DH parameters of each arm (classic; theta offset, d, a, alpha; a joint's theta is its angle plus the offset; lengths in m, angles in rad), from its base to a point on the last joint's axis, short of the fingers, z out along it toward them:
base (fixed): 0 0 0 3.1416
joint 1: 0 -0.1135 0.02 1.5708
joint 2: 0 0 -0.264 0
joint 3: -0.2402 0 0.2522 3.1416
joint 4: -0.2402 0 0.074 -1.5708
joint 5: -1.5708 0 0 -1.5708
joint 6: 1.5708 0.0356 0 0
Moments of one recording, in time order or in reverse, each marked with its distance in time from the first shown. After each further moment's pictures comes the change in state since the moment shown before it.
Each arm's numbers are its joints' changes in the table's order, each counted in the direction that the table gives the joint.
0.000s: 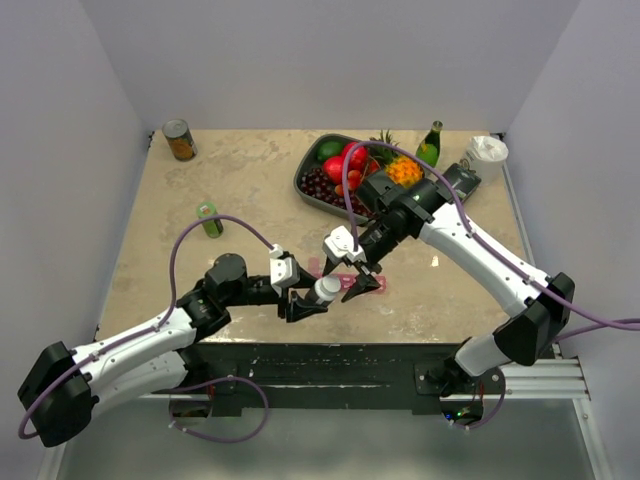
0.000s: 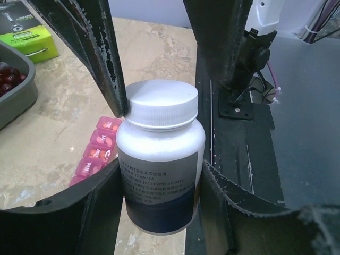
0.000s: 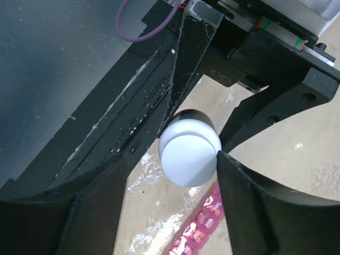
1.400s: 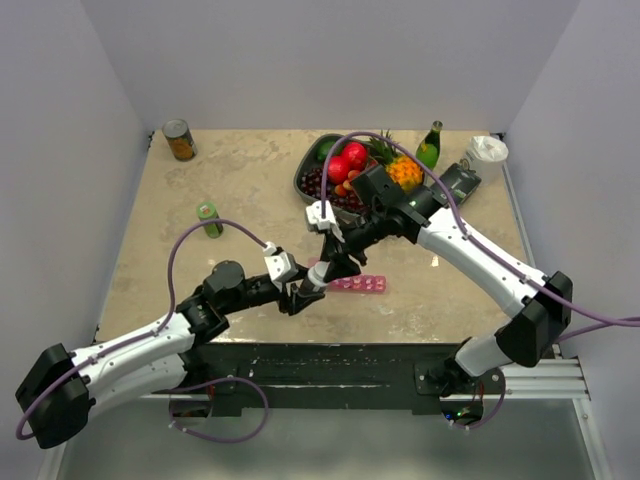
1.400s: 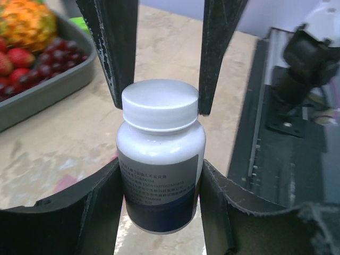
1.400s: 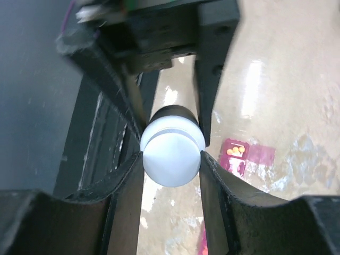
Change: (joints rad) left arm 0.022 -0.039 0.053 0.045 0.232 -0.027; right arm -0.021 -0.010 0.075 0.351 -0.149 0.584
